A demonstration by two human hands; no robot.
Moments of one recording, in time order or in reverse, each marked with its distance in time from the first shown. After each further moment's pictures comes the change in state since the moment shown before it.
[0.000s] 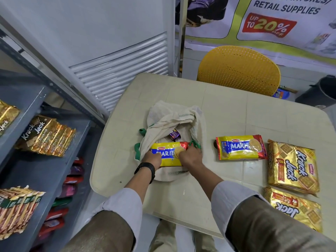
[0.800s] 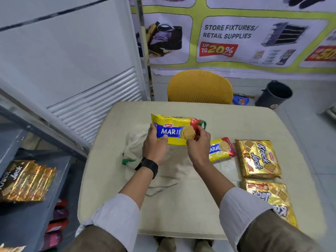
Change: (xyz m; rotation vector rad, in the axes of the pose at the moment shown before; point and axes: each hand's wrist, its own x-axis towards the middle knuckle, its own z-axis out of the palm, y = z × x) left_hand -0.129 0.112 -0.024 -0.165 0.042 0.686; right_hand -0.067 -0.013 -0.116 0.664 0.514 -0.275
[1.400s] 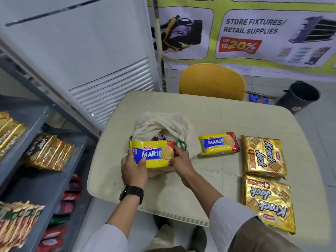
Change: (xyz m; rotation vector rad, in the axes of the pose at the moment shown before) left_hand -0.109 -0.093 -0.012 0.122 0.389 -0.229; right_hand -0.077 0.051 -0.005 -0.043 -0.582 0.196
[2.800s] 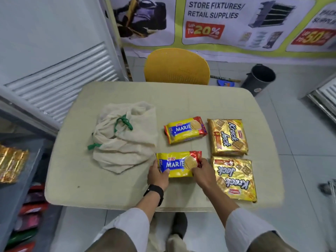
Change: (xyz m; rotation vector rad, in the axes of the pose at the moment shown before) left_hand -0.076 -0.023 0.180 -0.117 -0.546 -0.067; right_hand -0.037 0.124 -0.157 -0.284 0.370 0.235
